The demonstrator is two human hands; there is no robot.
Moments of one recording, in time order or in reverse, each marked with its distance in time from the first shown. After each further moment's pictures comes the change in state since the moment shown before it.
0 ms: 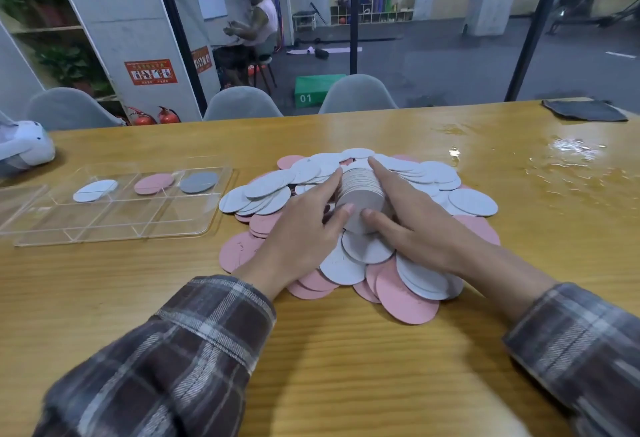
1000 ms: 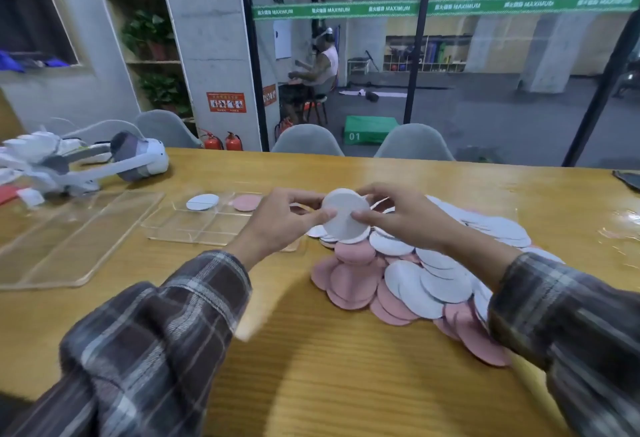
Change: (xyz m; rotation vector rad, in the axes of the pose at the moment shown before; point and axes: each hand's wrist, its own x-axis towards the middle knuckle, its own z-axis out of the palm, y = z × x) left_hand -0.025 -0.044 -0.148 -0.150 0.147 -0.234; right_hand 0.092 -0.102 0.018 0.200 -0.089 -0.056
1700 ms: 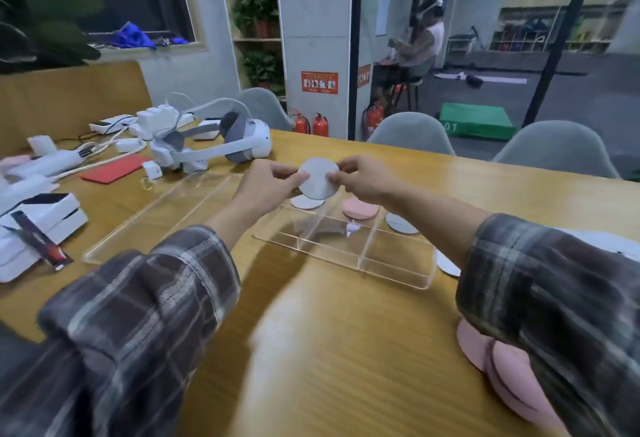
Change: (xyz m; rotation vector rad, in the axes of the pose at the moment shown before) left_hand 0.046 -0.139 -0.187 0.006 0.403 -0.307; right_hand 0.236 -0.084 0.189 0.124 -0.214 -0.009
